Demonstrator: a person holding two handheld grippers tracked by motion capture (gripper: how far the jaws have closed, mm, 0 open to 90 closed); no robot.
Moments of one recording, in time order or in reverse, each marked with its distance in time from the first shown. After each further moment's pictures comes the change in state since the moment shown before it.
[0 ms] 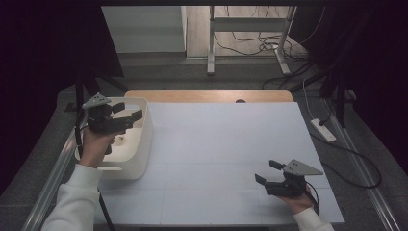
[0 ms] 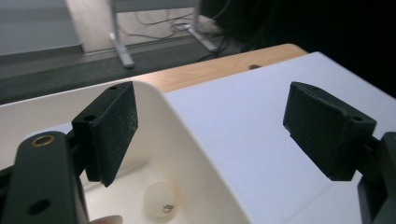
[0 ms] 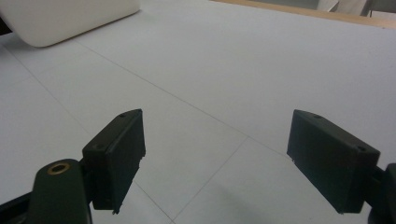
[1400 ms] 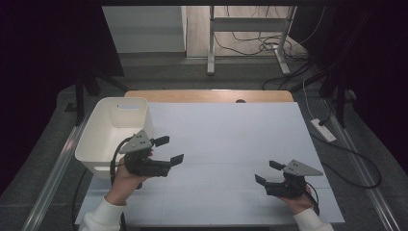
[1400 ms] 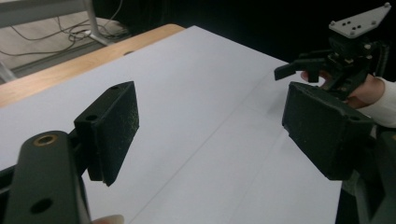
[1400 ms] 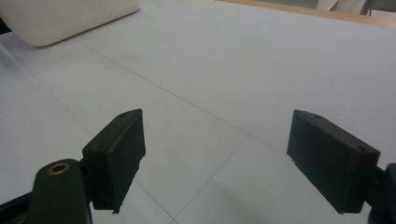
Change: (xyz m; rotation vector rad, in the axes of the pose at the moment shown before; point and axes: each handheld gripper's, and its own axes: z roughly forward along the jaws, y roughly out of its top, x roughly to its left) left arm -0.123 -0.053 0.011 0.024 -0.319 0.201; right arm 0.001 0.000 0.000 0.004 -0.003 0.000
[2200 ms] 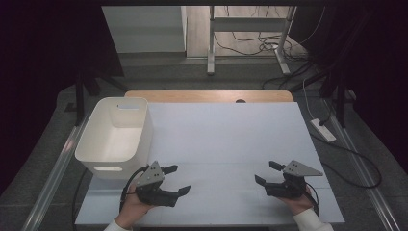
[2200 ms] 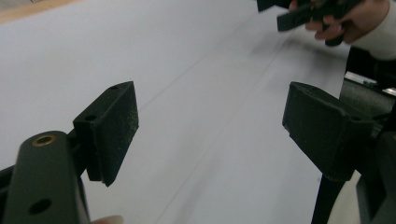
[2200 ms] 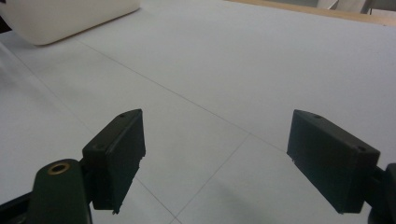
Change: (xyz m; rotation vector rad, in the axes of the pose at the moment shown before) left arm -0.028 -0.079 0.021 0.103 -0.019 0.032; right arm 0.001 -0.001 0.000 0.004 0.000 0.002
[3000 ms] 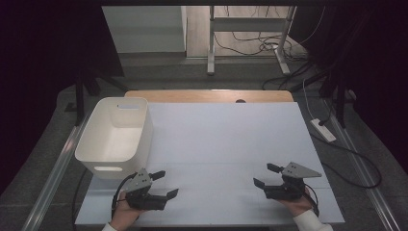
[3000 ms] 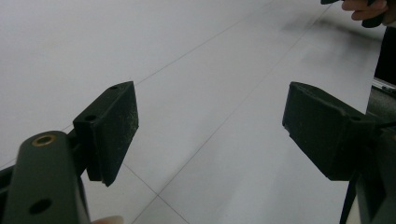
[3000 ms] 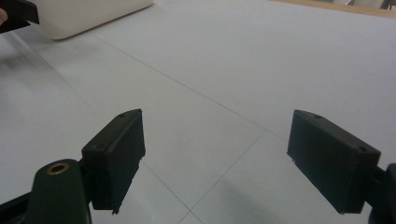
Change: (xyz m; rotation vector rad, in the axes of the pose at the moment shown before) left arm 0.018 -0.037 -0.008 -0.010 0.043 -0.068; right arm 0.004 -0.003 0.000 0.010 0.048 -0.012
